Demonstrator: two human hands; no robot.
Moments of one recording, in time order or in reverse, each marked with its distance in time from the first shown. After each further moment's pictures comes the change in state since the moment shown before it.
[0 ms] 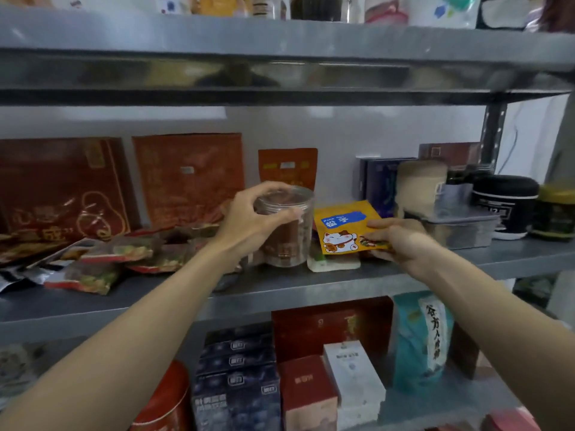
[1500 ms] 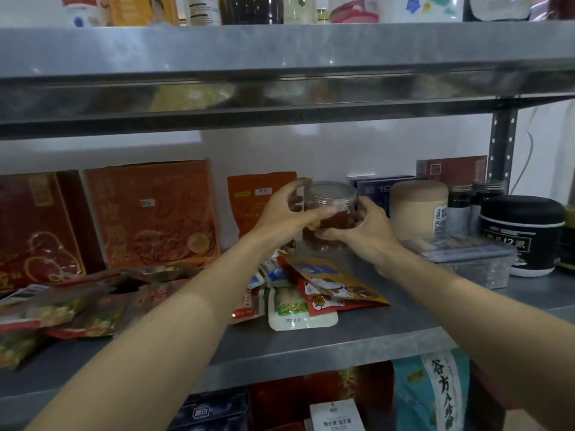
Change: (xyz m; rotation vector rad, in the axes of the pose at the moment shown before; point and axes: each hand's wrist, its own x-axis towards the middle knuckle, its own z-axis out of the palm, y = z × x) left_hand 0.122 -0.018 0.104 0.028 -0.048 -0.162; right_hand 0.099 -0.029 0.005 -0.233 -0.040 -0.562
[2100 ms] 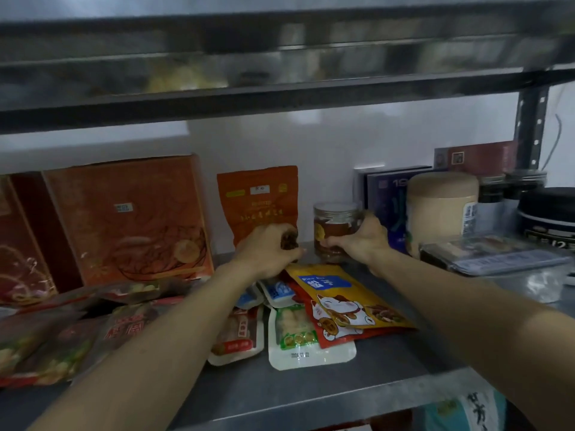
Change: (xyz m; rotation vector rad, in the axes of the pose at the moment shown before) left_hand 0.031 -0.089 -0.015 0.722 -0.153 -0.073; right_hand 0.070 0.075 0.039 -0.184 0.060 0.245
